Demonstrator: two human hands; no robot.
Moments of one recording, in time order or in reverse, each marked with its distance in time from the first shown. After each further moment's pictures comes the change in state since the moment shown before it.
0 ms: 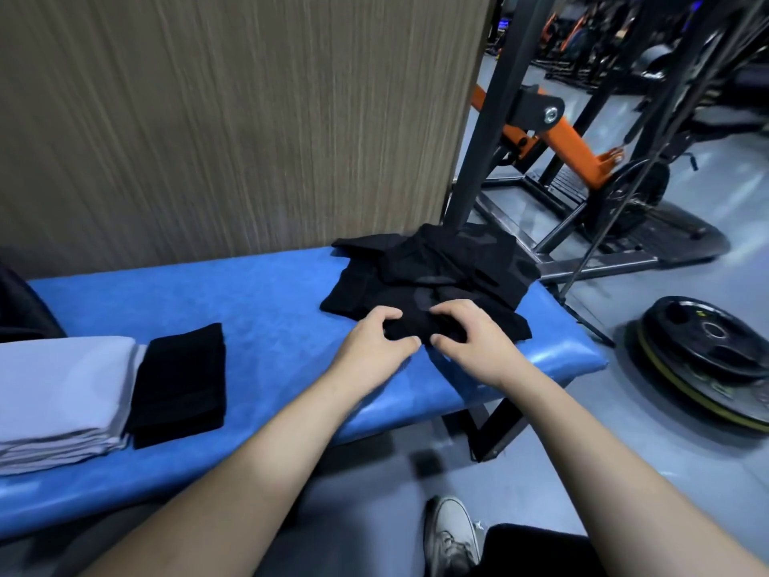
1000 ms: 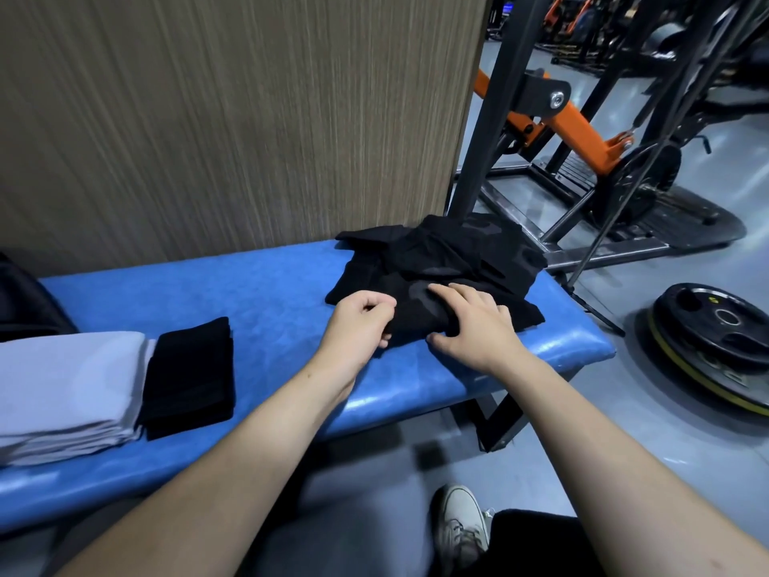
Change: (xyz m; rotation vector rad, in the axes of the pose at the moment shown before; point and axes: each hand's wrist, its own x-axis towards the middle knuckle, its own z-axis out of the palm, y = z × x) left_hand -0.009 0.013 -0.018 -0.348 0.120 -0.011; right_hand 0.005 -0.008 0.006 -0.380 -0.029 0.115
